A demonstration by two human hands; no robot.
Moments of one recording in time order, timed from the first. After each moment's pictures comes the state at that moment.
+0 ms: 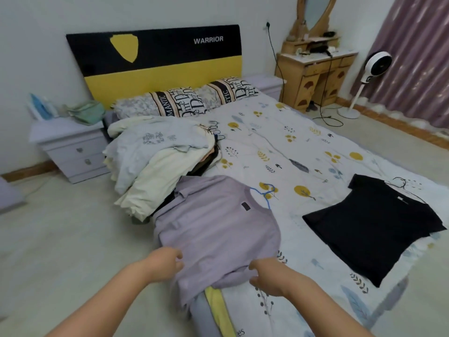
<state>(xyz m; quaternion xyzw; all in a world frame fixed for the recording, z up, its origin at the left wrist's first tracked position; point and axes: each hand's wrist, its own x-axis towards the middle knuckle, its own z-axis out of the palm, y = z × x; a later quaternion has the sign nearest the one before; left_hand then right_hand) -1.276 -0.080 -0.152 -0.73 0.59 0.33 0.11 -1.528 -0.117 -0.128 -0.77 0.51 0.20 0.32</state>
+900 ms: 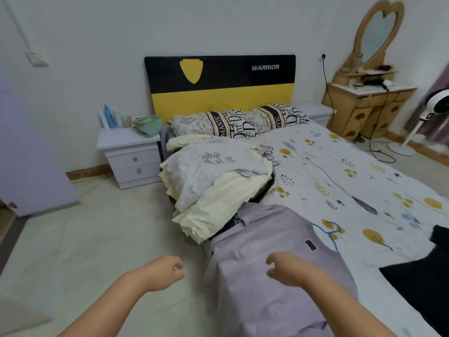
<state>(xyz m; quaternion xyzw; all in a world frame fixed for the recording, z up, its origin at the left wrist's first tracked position) -1.033 -0.048 -0.134 -0.77 0.52 0.37 0.00 -1.297 -0.168 -0.113 -0.80 0.50 0.21 0.25</state>
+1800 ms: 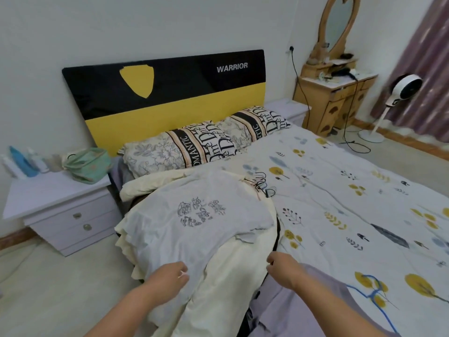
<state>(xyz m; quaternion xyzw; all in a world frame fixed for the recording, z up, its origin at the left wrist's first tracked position) -0.850 -0.446 -0.181 -0.74 0.57 0.36 0.02 -1.127 -0.522 -0.184 -0.68 0.64 0.10 0.33</state>
